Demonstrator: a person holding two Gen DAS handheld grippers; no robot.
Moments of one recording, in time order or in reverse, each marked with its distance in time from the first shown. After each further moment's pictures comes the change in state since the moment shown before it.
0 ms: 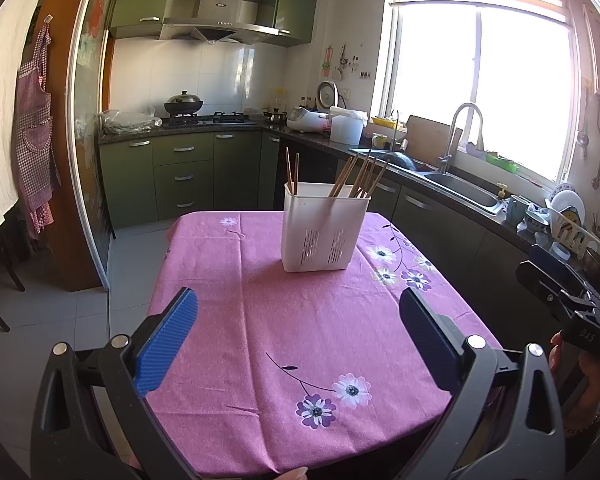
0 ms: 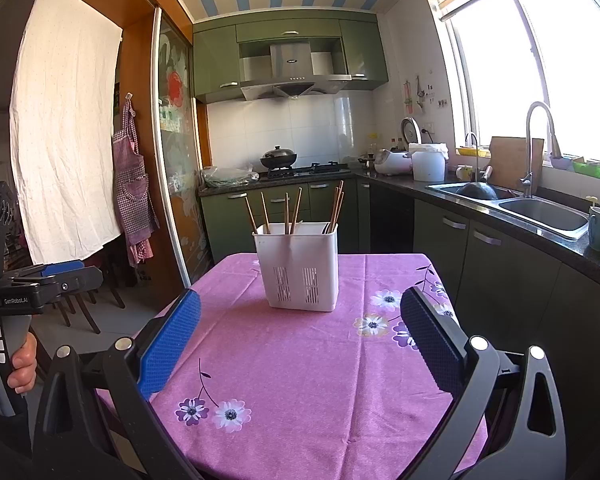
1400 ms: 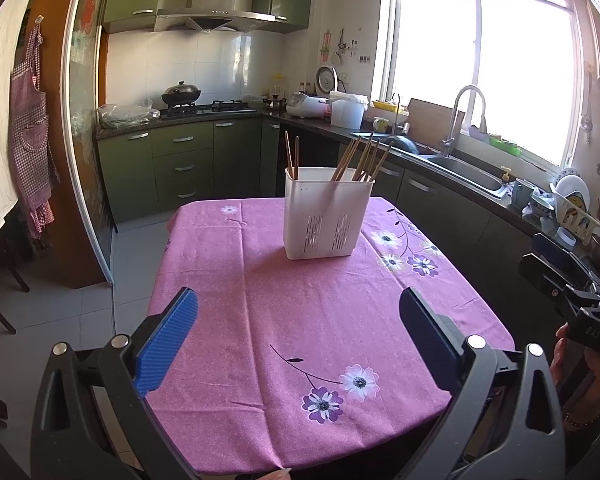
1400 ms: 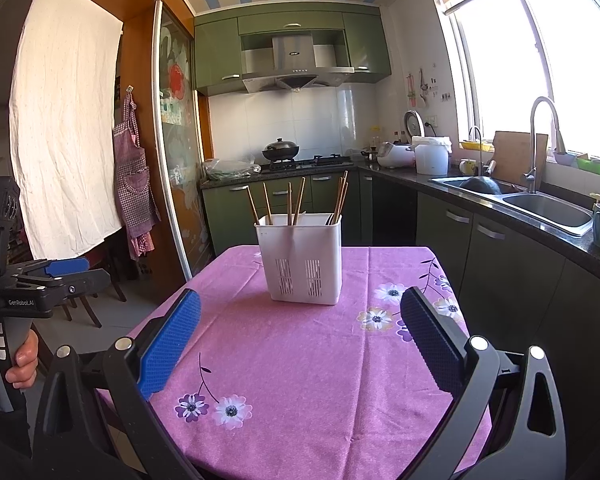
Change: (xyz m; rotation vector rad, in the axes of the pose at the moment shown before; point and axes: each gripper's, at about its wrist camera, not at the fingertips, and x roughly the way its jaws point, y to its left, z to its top) left arm 0.012 0.001 0.002 0.031 0.056 0.020; right arm 0.015 0.000 -0.007 -0.002 0.028 0.009
